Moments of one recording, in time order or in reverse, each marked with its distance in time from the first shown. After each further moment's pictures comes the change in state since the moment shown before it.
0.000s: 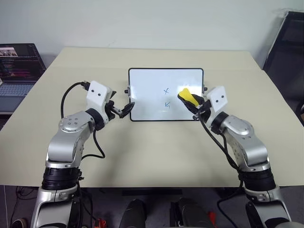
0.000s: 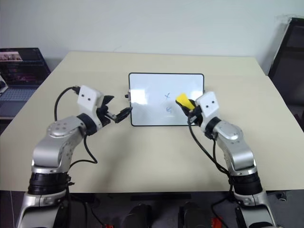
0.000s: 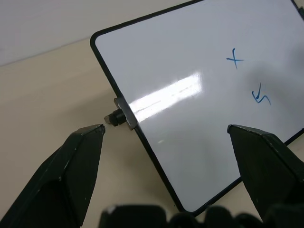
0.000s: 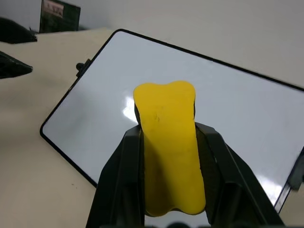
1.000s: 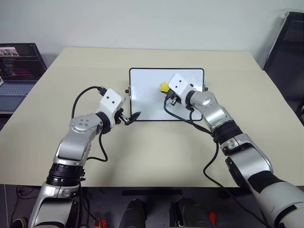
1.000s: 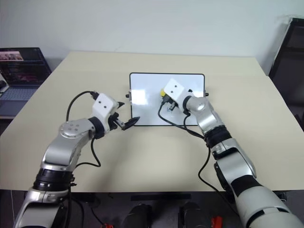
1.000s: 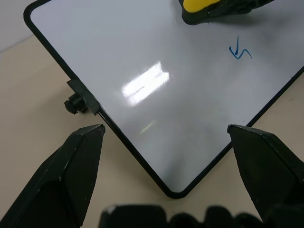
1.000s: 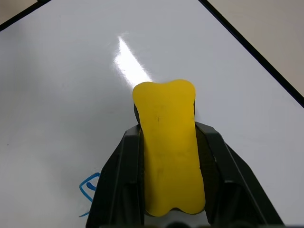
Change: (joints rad) left arm -0.001 0.022 -0.120 0.081 0.098 -0.113 -0.085; right arm -0.535 0.092 0.212 0.935 -0.328 -0.342 0.027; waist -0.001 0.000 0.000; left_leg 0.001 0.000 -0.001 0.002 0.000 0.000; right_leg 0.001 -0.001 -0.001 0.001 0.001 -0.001
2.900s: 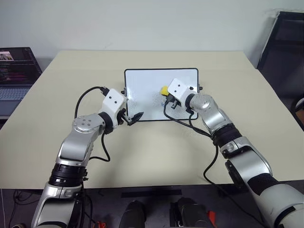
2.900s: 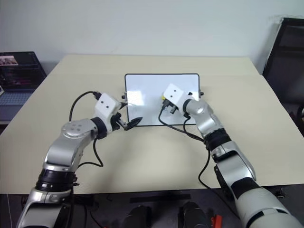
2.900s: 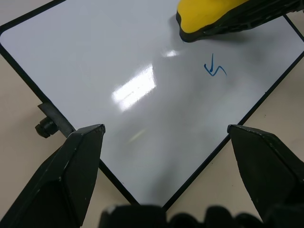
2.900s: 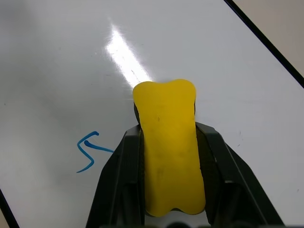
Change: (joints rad) left arm -0.002 -0.025 -0.002 -0.031 -0.003 0.043 -0.002; right arm 0.030 0.027 0.007 -0.020 -0.061 -0.002 -0.031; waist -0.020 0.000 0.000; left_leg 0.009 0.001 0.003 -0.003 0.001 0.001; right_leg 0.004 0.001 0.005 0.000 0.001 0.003
